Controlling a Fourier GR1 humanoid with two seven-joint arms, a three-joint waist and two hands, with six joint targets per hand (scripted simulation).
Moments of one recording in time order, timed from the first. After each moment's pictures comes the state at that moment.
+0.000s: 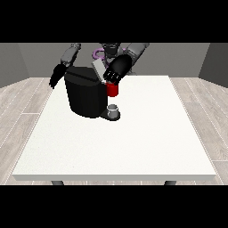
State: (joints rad) left arm -1.29 0.45 0.11 -0.64 -0.78 -0.37 -0.10; right arm -0.48 -0.08 -0.07 -1.26 0.16 -0.18 0.00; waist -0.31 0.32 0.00
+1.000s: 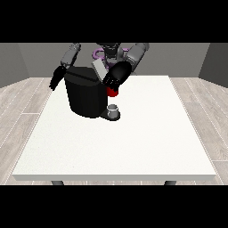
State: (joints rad) left arm -1.29 0.48 0.11 -0.63 -0.84 -0.27 -0.20; right arm -0.48 -0.08 -0.06 -1.28 0.18 -0.19 0.00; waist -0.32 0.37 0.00
